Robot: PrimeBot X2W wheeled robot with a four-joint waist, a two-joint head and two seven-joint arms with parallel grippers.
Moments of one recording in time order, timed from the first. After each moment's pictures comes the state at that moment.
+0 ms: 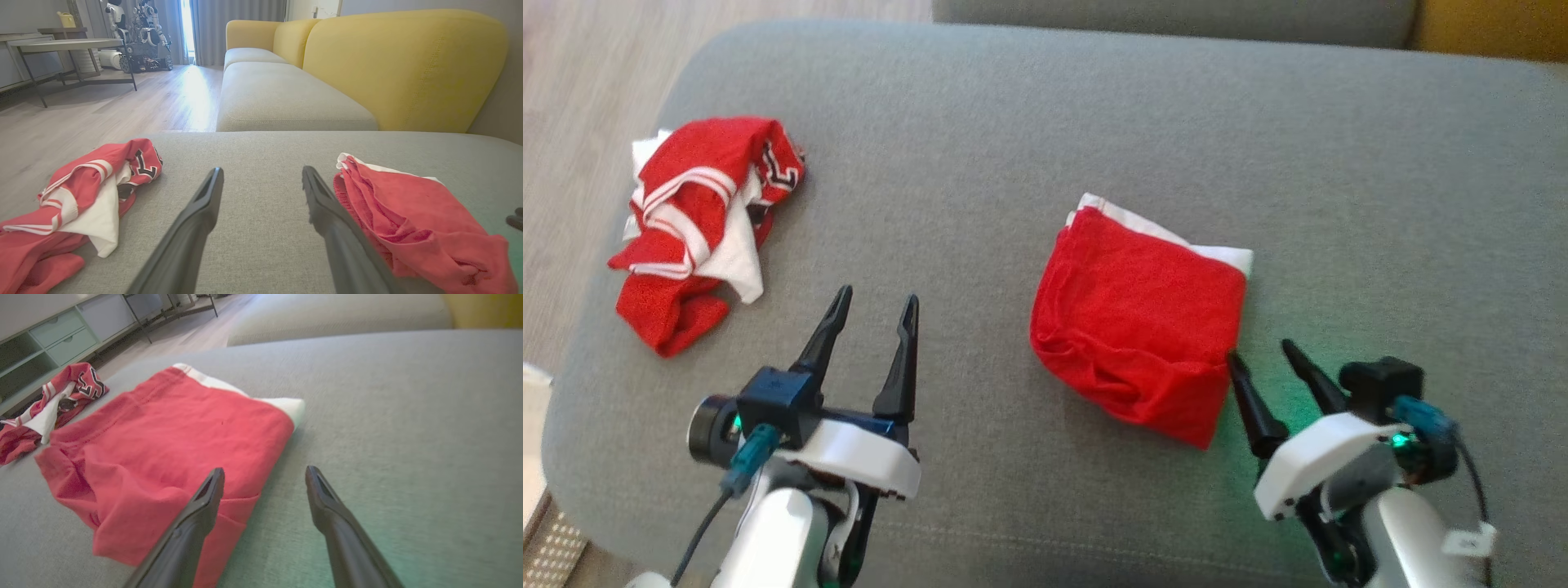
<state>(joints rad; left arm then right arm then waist) -0.12 0.13 -0.31 0.16 -0.19 0.05 -0.23 -0.08 -0.06 0.16 0.24 0.22 0.13 0.09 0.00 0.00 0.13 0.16</state>
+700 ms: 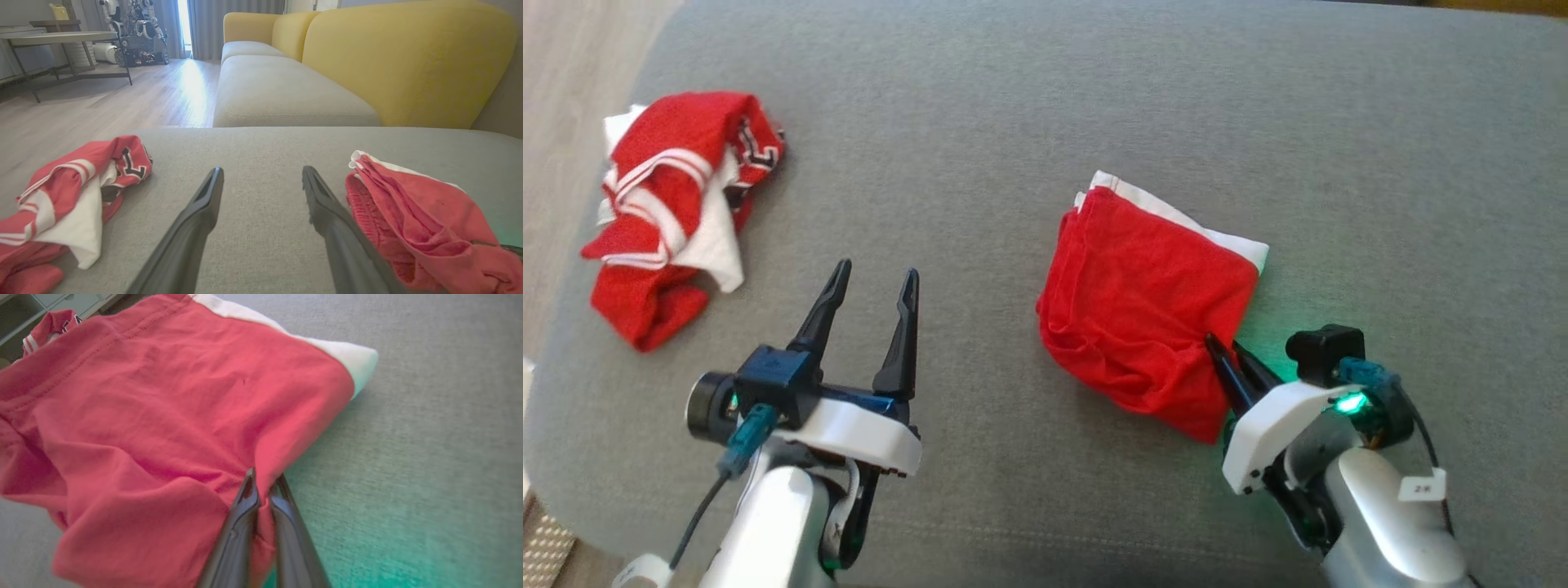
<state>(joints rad) -0.17 0.11 -0.31 0.18 -0.19 0.03 -0.25 -0.26 -0.07 0.29 0.50 0.27 0.13 0.09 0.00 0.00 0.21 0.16</state>
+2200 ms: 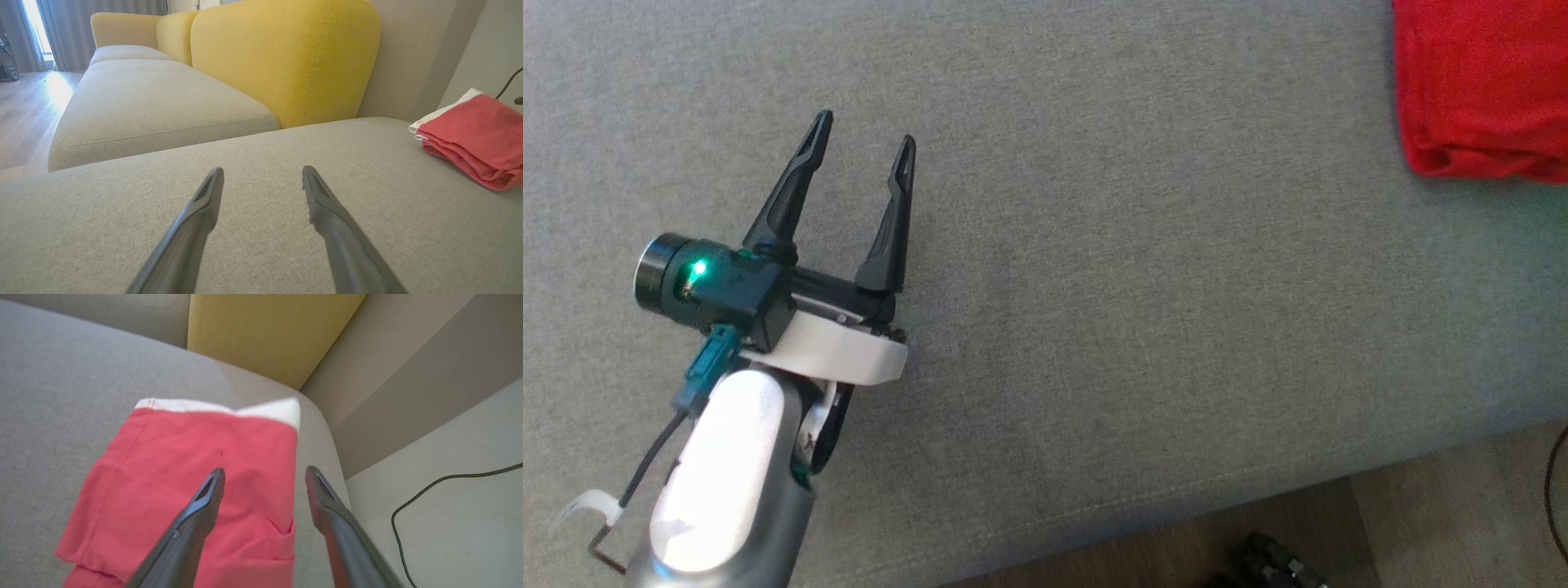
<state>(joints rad) -0.36 0.17 -0.32 0.05 -0.13 0.00 -0.26 -0.63 -0.74 0.20 0.34 0.40 0.13 0.27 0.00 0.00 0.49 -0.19</state>
